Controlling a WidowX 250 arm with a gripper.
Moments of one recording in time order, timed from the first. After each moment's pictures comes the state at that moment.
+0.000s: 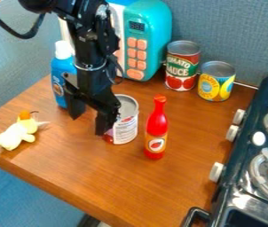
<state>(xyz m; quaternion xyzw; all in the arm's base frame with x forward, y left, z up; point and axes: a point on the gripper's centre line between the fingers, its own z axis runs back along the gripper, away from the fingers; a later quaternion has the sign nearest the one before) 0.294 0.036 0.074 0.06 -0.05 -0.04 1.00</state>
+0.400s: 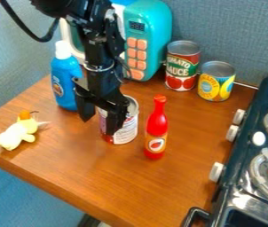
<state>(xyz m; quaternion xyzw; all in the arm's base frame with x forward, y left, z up) 0.312 0.037 0.058 0.02 -0.03 -0.03 1.00</state>
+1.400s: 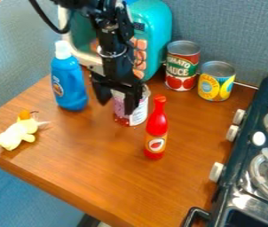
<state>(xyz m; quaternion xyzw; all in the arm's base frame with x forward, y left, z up) 0.366 0.039 0.063 0.00 -0.09 0.01 1.00</state>
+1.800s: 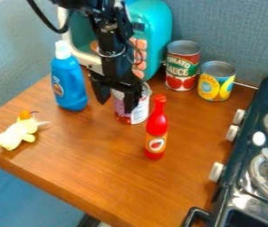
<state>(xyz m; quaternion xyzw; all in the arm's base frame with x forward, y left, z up) 0.361 0.041 0.065 0.01 -0.09 0.01 1.00</state>
